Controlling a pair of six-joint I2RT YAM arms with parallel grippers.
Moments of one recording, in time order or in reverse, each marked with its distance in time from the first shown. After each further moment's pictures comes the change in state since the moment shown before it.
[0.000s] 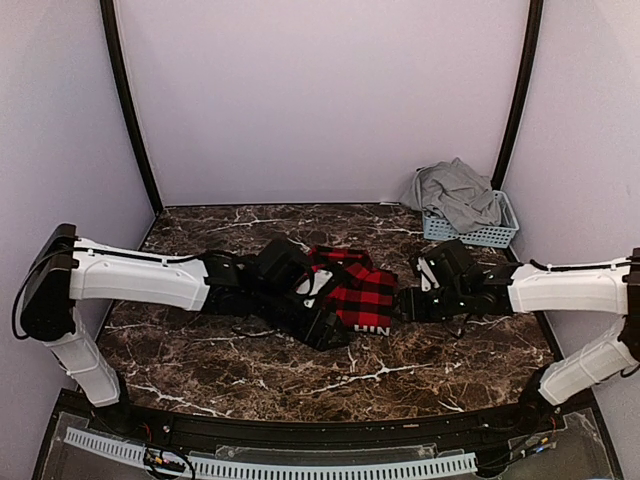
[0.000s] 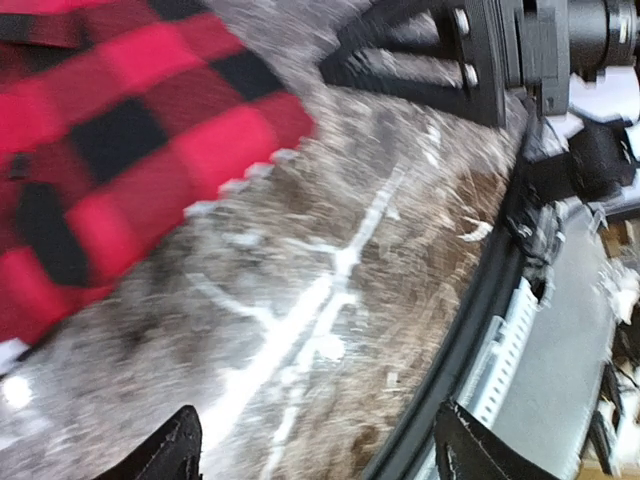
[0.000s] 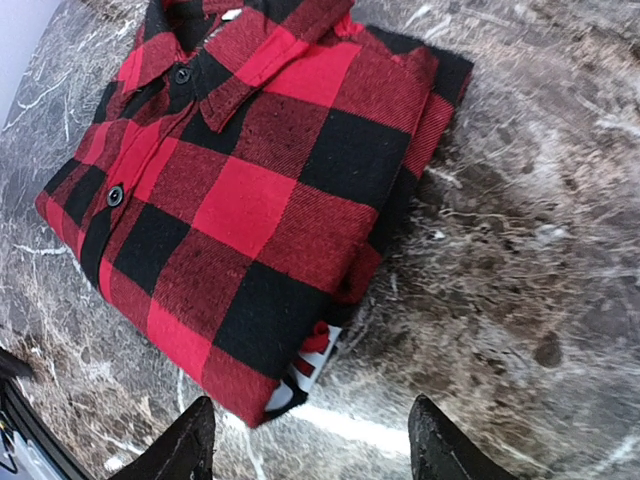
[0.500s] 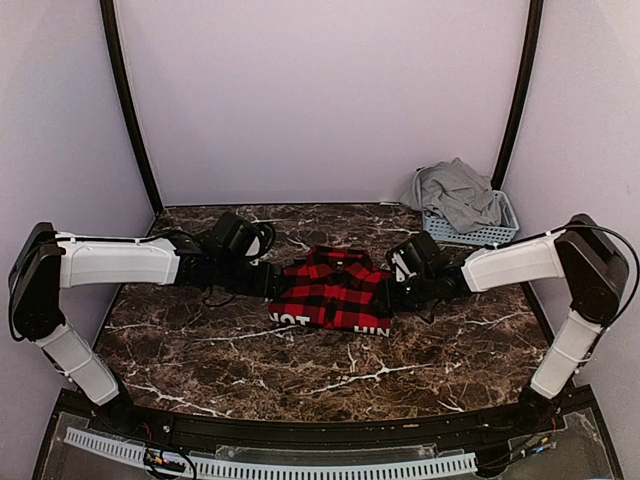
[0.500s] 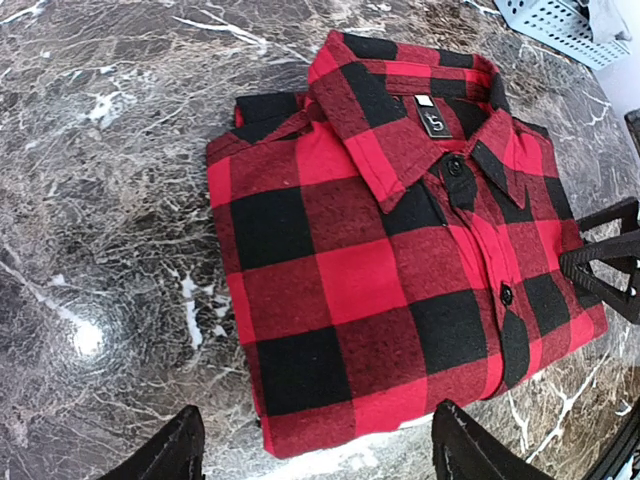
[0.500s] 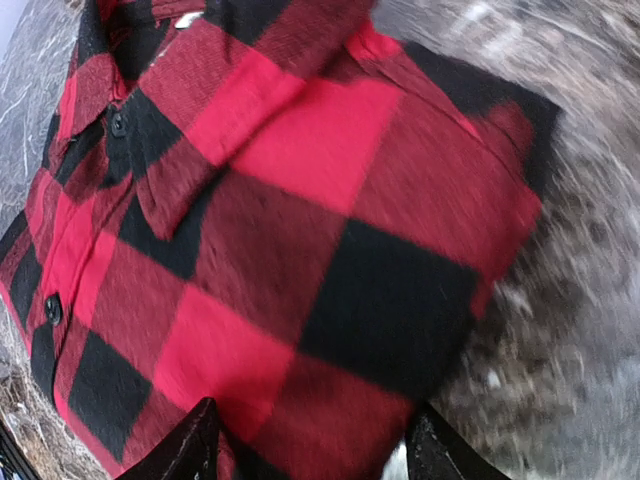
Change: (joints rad) left arm 0.309 -0.130 -0.124 -0.025 -0.344 -0.023; right arm -0.052 0.361 0.161 0.142 -0.081 -0.010
